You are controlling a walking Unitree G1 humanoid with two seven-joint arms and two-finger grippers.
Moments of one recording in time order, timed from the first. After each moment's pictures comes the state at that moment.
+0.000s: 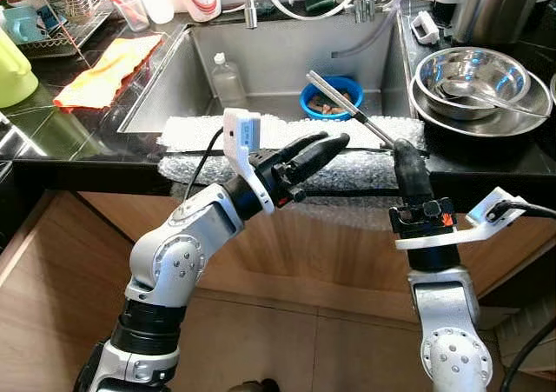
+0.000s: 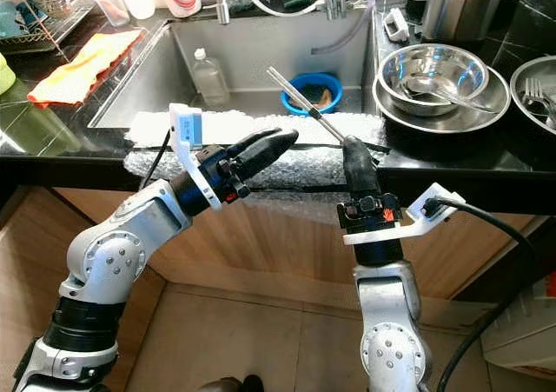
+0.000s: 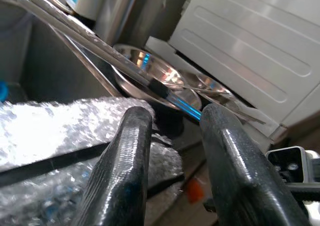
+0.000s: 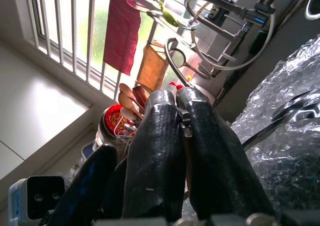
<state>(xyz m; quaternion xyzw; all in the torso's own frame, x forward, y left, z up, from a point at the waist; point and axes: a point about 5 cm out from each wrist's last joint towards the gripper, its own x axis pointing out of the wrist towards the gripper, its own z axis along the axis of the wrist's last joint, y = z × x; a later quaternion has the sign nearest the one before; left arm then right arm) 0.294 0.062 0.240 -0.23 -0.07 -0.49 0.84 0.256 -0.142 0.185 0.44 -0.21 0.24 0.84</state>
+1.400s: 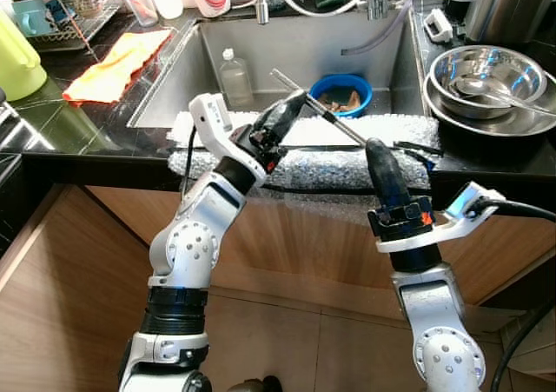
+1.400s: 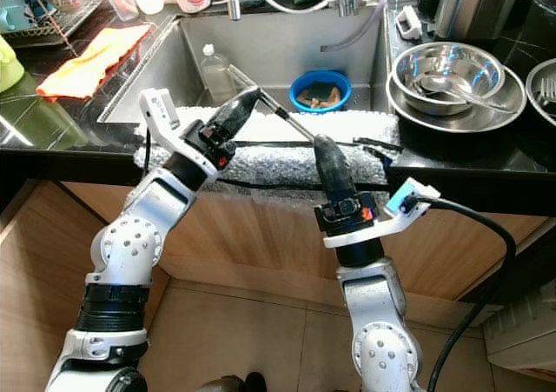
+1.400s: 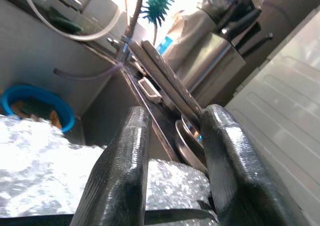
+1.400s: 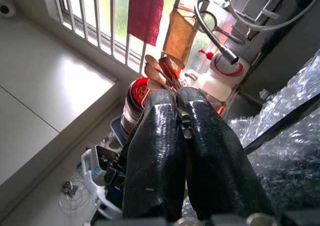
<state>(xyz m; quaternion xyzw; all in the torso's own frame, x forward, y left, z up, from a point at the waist) 0.328 0.080 0.242 -0.37 -0.11 -0.33 0.86 0.253 -0.119 0.188 0.46 -0.18 0.31 0.81</state>
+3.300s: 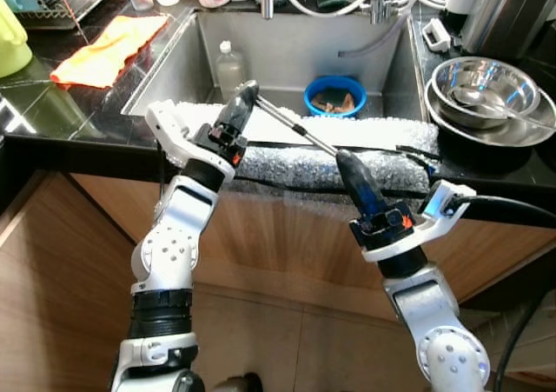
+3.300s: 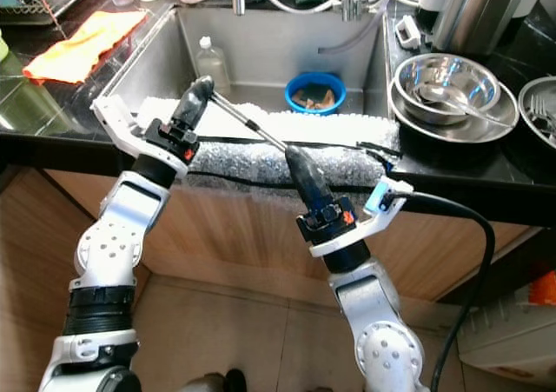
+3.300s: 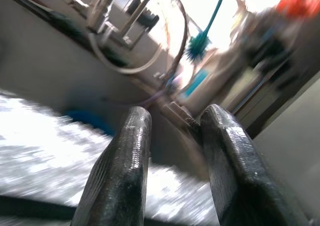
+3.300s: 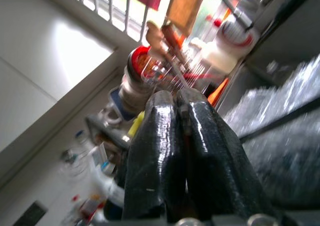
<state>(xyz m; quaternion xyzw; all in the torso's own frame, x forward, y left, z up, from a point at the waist) 0.329 0.124 0.231 -0.33 -0.14 -0.26 0.90 0.261 -0.112 0.197 0.45 -0.15 0.32 0.82</state>
